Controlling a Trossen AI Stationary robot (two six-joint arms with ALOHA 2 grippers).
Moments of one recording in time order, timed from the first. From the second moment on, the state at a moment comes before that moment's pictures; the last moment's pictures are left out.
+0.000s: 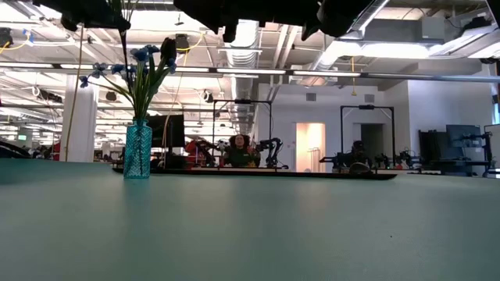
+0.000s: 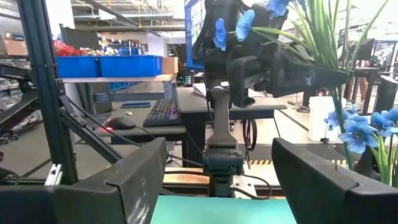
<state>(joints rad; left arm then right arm) -0.01 0.35 0.60 -0.30 -0.83 0.13 0.03 1.91 1.28 0.79 -0.02 0.02</state>
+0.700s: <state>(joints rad) 0.35 0.44 0.60 -0.27 -0.66 0.13 0.05 1.91 1.28 0.79 -0.02 0.06</state>
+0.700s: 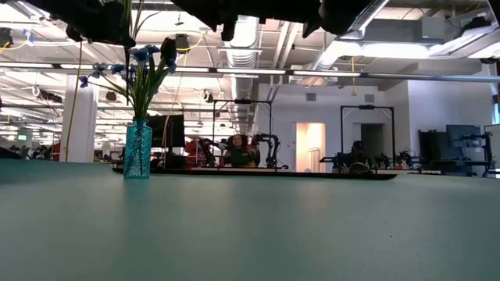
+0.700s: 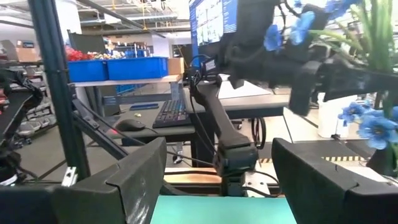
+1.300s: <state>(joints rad) 0.66 0.48 0.60 -0.25 -0.27 0.00 0.07 1.91 1.28 0.78 -0.03 0.06</state>
